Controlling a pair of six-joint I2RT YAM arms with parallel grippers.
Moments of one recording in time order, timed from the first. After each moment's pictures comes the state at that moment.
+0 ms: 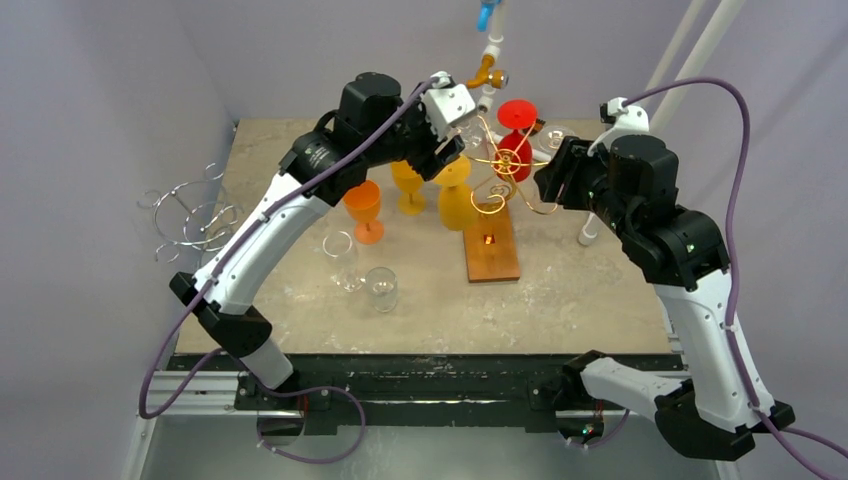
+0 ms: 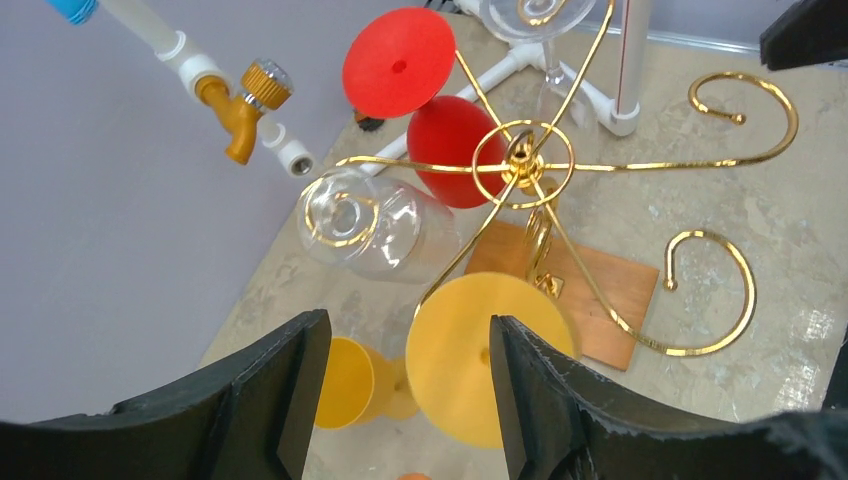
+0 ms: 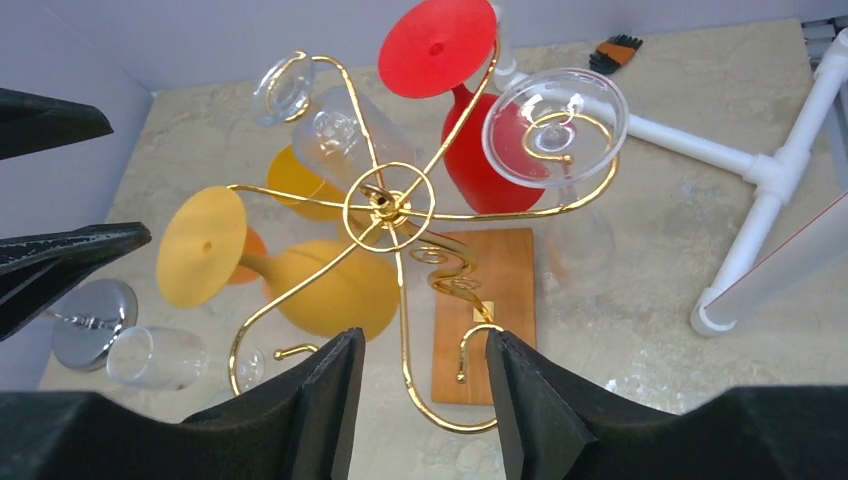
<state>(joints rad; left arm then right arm) -0.75 1.66 2.07 -0.72 0.16 0.38 0.45 1.07 1.65 -0.95 0.23 0.38</state>
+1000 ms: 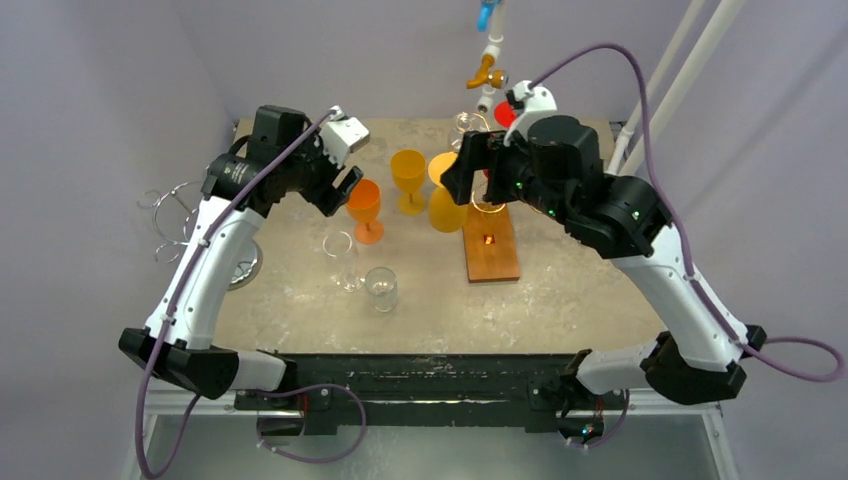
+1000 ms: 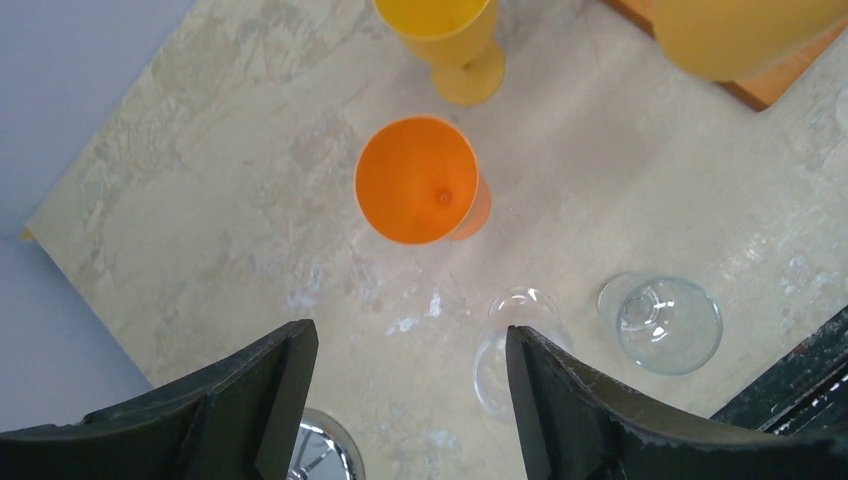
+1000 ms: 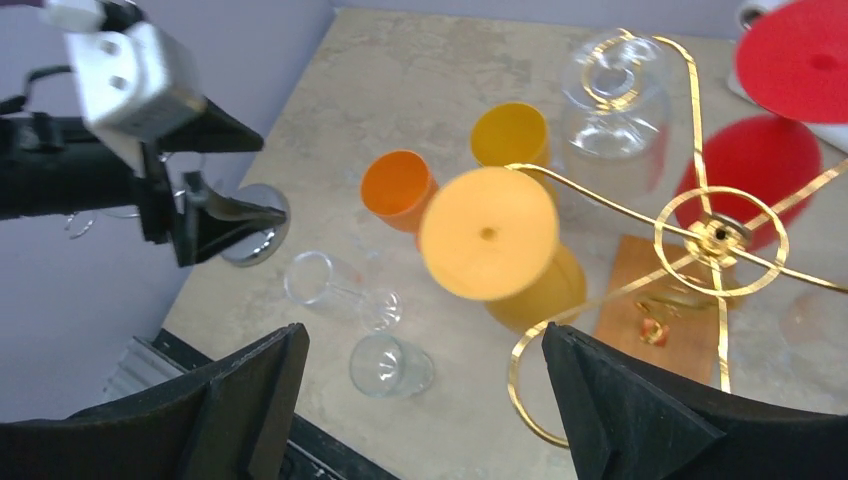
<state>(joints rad) -0.35 1.38 1.71 -1.04 0.17 0.45 0.78 1.29 1.86 -0.95 0.23 0.45</state>
